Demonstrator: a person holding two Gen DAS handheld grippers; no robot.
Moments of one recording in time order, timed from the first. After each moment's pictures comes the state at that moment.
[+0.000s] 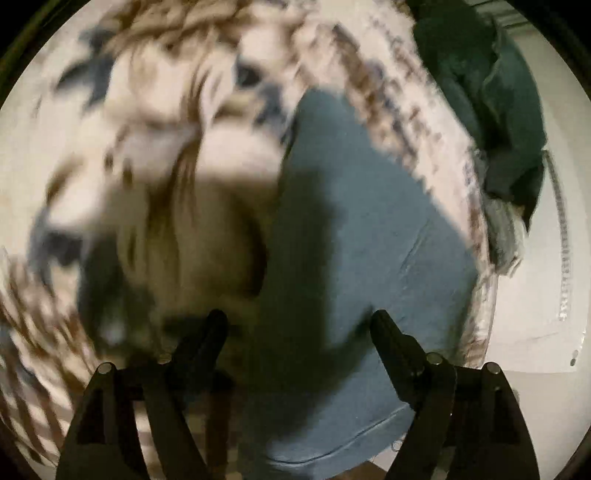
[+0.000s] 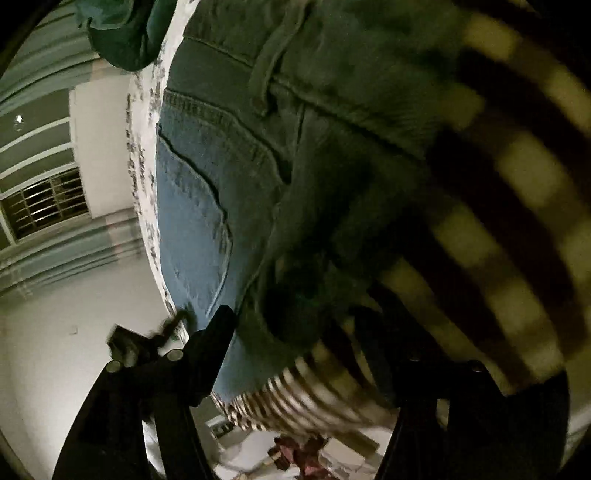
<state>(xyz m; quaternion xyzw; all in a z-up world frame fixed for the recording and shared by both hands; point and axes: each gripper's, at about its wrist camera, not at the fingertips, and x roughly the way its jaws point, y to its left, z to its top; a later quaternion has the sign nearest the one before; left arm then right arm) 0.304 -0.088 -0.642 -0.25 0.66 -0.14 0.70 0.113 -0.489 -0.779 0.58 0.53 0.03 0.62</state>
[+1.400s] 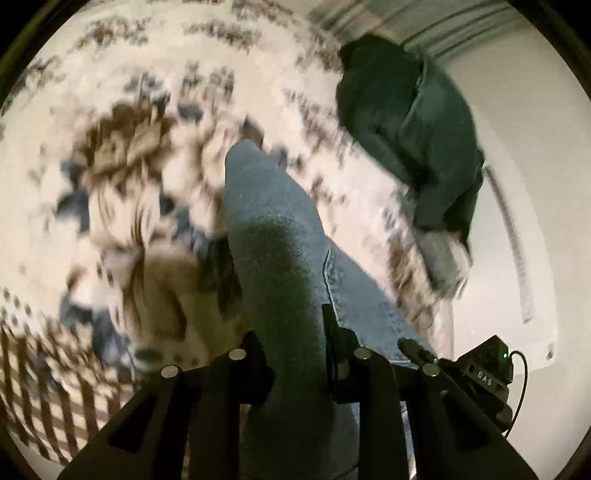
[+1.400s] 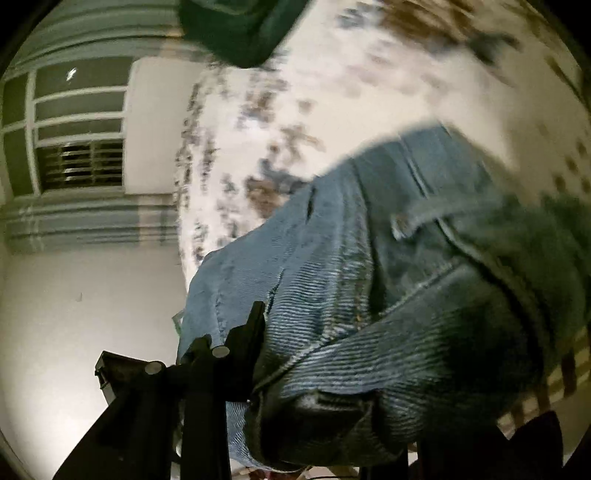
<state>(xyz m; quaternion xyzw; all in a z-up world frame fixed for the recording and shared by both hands) 0.327 -0.090 -0.514 -0.27 0.54 -0.19 0.78 0.236 -0.459 -0.624 0.51 0.48 0.09 0.71</state>
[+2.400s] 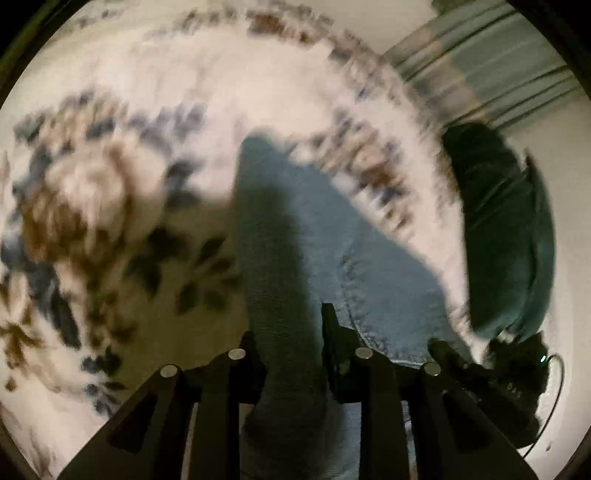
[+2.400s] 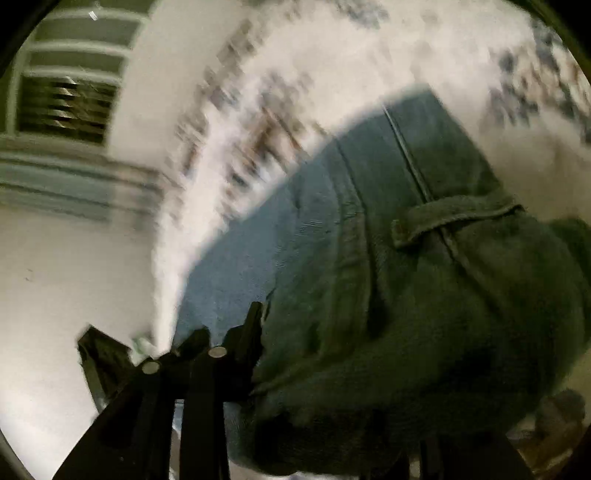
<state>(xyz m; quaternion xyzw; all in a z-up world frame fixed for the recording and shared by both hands) 0.761 0.150 -0.650 -0.26 0.55 -0.14 0.78 0.736 -0.172 -0.687 0.38 0.53 0.09 0.75</state>
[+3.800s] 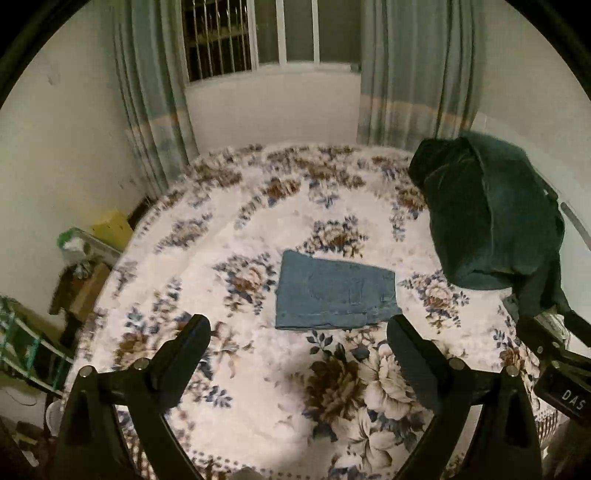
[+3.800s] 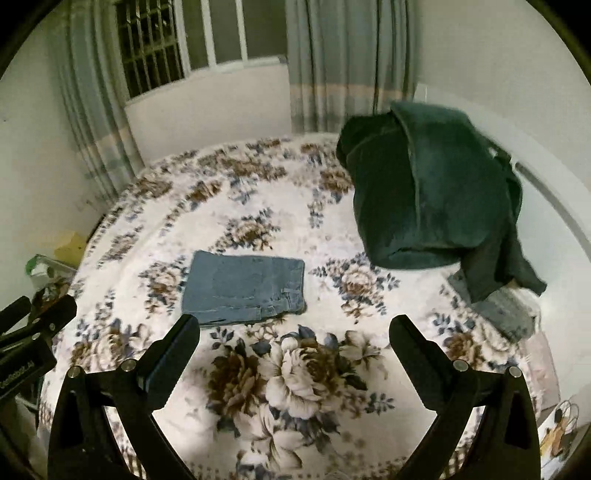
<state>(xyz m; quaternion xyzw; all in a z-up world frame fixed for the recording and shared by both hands) 0.434 0.069 -0.247 0.00 0.39 0.01 0.92 0.389 -0.174 -0.214 0.03 0.40 -0.05 0.92</state>
